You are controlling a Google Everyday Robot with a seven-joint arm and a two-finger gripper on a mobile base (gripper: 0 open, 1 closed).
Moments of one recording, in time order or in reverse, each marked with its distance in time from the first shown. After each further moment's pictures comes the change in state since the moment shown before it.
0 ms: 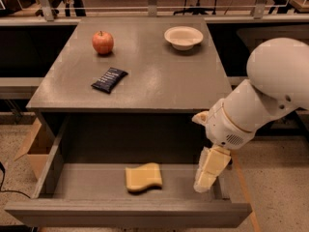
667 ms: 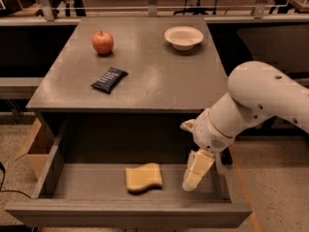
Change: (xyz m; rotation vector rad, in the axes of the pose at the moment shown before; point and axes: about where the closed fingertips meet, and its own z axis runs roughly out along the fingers) arm 0.004 -0.020 0.057 -0.062 -0.065 -0.015
